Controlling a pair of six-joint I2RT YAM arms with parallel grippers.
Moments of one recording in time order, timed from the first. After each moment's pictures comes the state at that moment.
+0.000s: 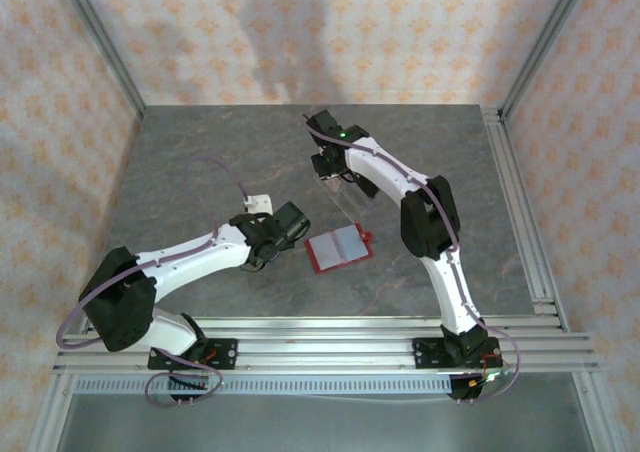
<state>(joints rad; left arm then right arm) -0.75 1.43 0.93 -0.78 -0.61 -0.95 0.61 2.29 2.07 -0.91 0.17 0.22</state>
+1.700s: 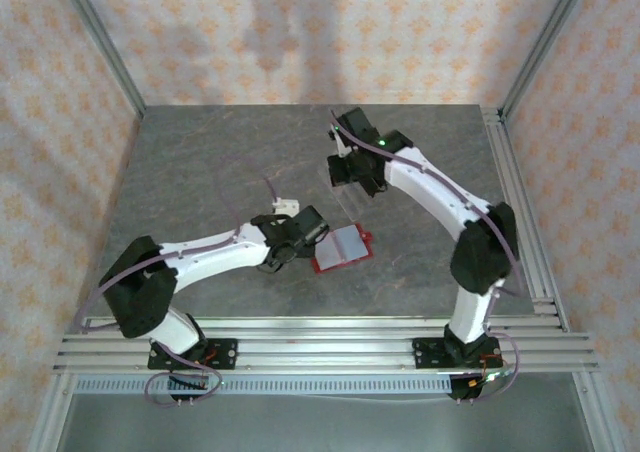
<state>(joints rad) -0.85 1.57 1.01 -0.72 -0.50 -0.83 0.60 1.77 1.63 -0.84 -0.02 0.28</state>
